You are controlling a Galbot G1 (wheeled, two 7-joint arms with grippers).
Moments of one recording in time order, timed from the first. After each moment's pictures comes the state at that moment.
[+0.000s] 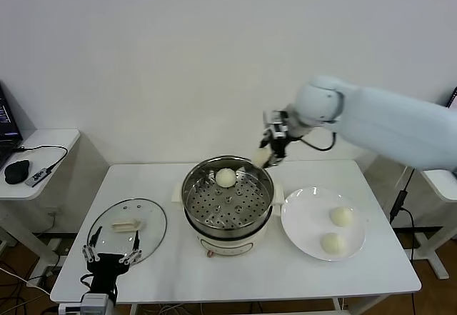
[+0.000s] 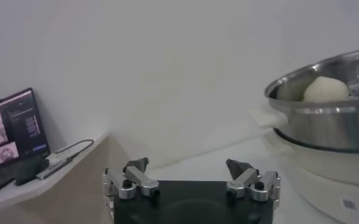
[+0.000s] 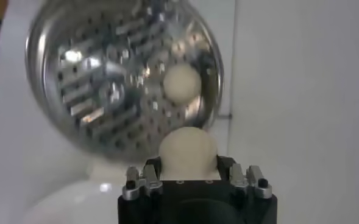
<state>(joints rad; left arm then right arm) 1.73 -1.29 -0.61 -2.19 0.06 0.16 -0.20 0.62 1.03 -1.27 1.42 0.51 -0.55 -0.85</state>
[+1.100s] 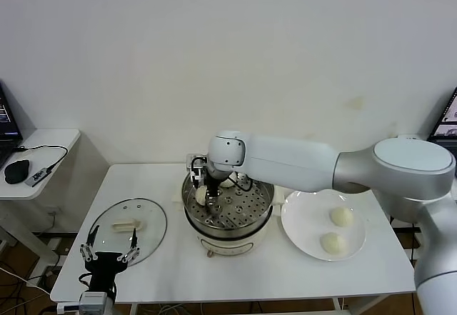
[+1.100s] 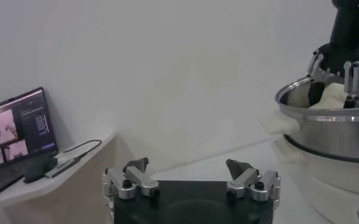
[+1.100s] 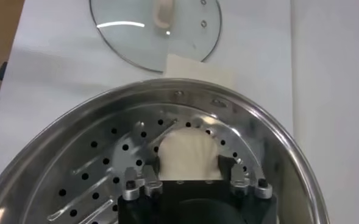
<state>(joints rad) 1.72 -1.31 -0.61 -2.19 0.06 0.15 -0.20 0.44 1.34 -1.27 1.24 0.57 -0.68 -0.73</state>
